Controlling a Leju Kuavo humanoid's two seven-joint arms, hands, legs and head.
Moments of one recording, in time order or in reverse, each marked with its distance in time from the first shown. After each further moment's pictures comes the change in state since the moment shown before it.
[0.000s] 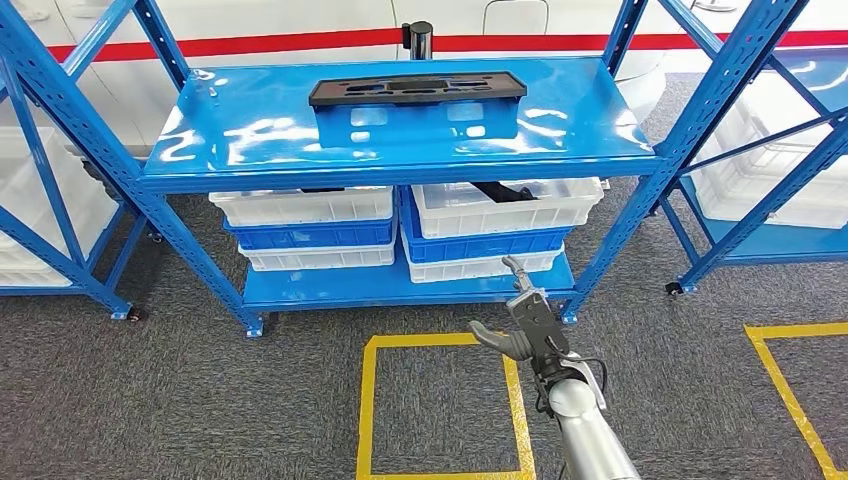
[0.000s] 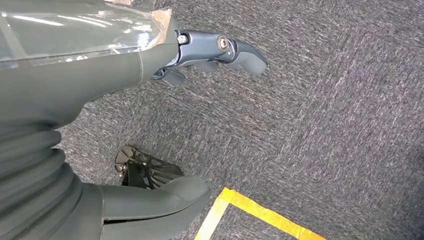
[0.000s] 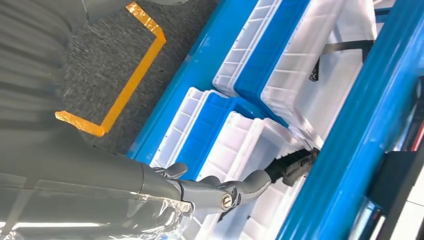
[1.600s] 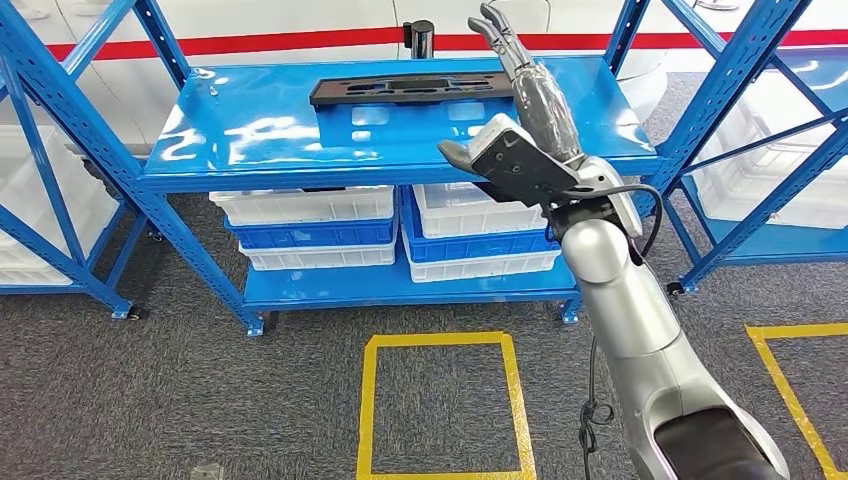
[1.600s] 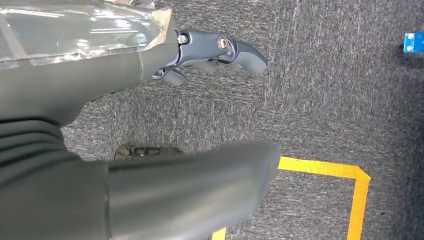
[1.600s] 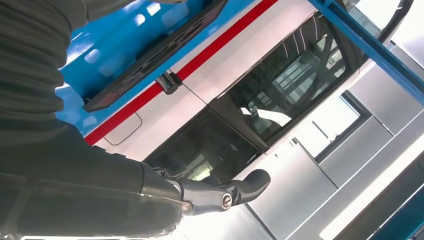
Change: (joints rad) left arm -0.072 -0.022 -0.150 0.012 -0.212 -0.052 0.055; right arm -0.525 -0.187 0.326 -0.417 0.122 0.015 0.269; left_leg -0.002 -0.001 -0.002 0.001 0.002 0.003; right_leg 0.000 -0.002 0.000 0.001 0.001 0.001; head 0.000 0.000
